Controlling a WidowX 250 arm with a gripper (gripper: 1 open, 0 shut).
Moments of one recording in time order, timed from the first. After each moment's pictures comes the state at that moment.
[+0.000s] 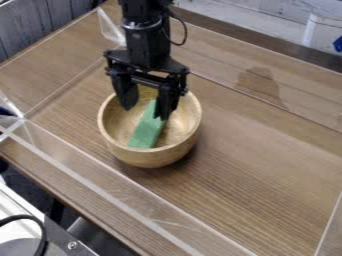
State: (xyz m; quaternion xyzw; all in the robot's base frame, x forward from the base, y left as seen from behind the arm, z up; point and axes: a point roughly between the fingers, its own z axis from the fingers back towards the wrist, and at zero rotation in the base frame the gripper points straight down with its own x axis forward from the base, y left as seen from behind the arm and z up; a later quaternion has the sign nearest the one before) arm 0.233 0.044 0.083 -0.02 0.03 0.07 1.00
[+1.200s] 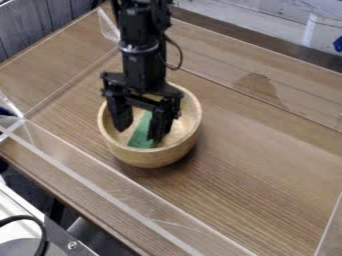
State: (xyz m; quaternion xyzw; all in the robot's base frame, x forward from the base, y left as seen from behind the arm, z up) arm 0.216 0.044 0.062 -0.03 0.08 0.07 0.99
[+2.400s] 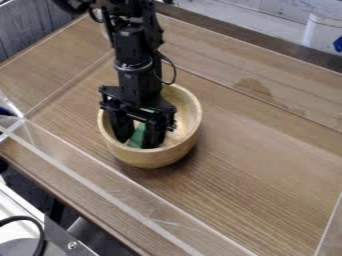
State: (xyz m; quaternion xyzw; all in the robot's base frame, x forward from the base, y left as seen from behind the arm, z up) arm 0.212 0.058 0.042 -0.03 0.07 0.06 1.00
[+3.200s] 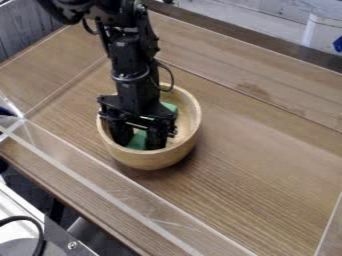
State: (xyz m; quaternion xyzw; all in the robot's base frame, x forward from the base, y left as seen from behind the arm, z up) arm 0.209 0.052 0.036 -0.05 0.05 0.08 0.99
